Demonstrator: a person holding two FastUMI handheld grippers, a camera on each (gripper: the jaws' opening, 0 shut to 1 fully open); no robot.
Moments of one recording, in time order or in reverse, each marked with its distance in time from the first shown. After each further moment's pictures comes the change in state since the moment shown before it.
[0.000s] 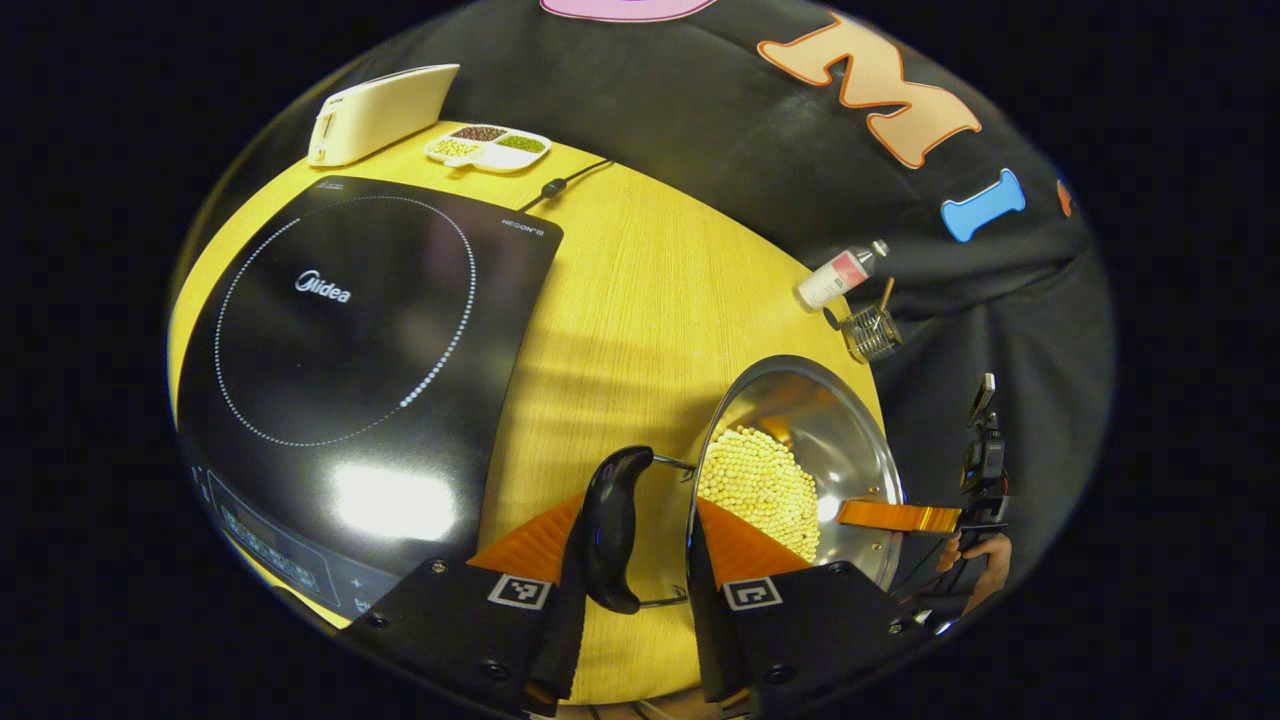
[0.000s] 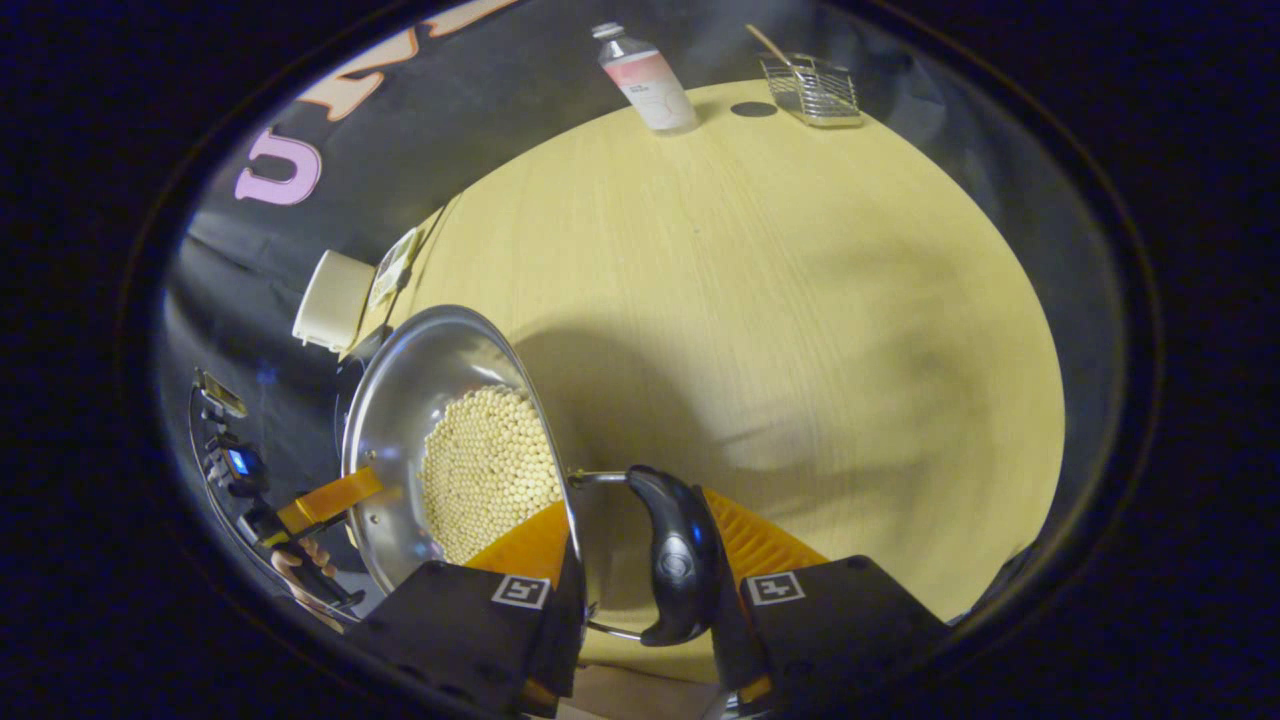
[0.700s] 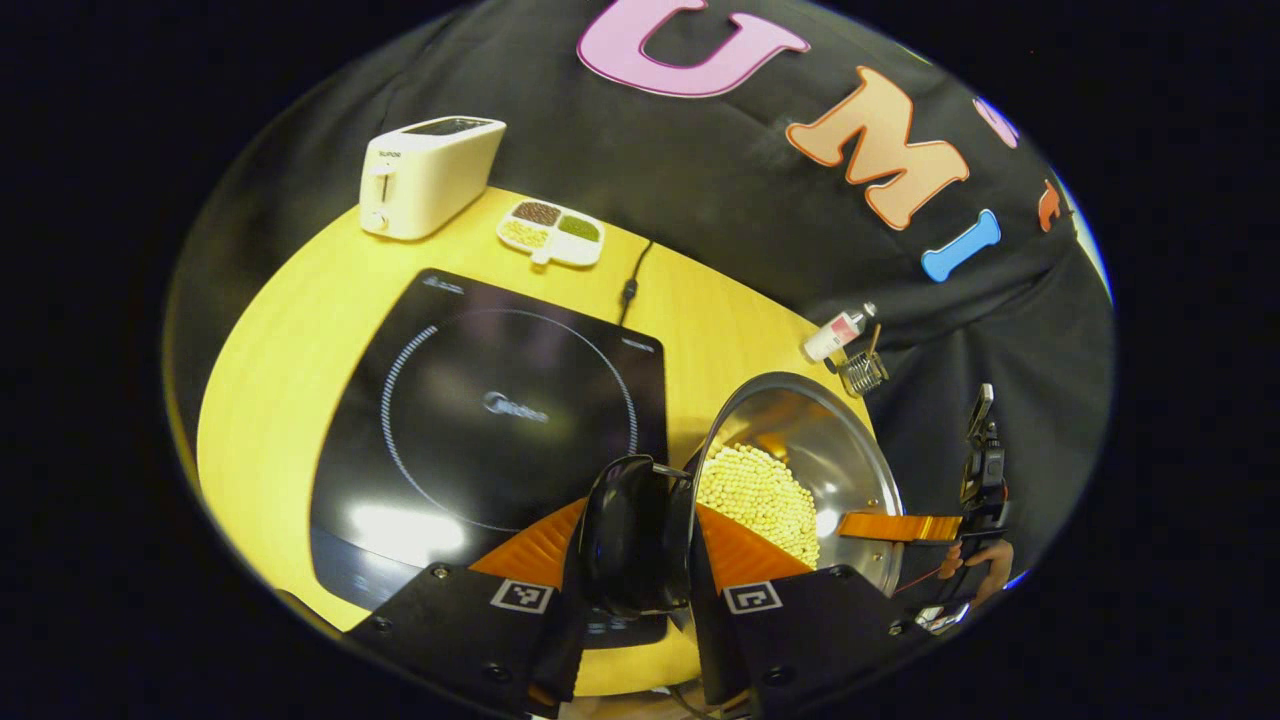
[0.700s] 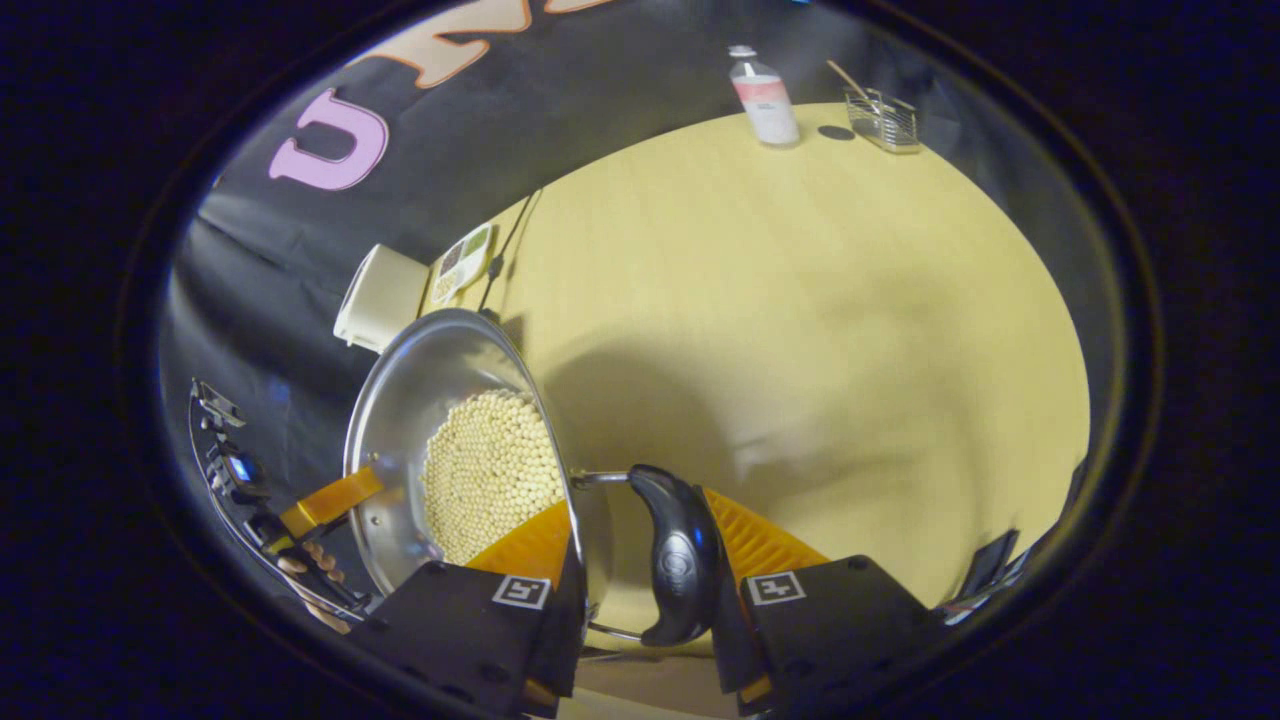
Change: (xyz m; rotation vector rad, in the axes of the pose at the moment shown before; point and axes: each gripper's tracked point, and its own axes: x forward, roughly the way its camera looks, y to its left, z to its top) left arm -0.103 0.112 0.087 0.070 -0.096 -0.023; right arm 0.001 0.178 -0.040 0.041 -0.078 0.026
